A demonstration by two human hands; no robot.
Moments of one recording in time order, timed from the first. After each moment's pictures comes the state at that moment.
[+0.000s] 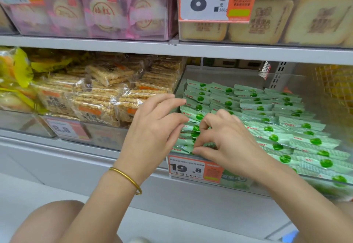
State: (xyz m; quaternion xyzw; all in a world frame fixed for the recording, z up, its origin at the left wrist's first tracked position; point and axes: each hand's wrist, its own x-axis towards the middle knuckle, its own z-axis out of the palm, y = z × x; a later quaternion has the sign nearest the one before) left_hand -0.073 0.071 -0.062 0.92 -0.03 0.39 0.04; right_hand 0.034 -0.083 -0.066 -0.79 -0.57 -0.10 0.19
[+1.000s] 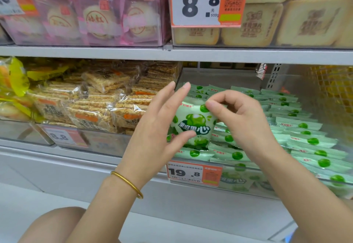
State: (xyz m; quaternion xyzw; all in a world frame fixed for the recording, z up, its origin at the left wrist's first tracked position) left_hand -0.070 0.057 -0.051 0.91 0.00 0.34 0.22; right_hand 0.043 -0.083 -0.035 -0.69 -0.39 0.01 0.61
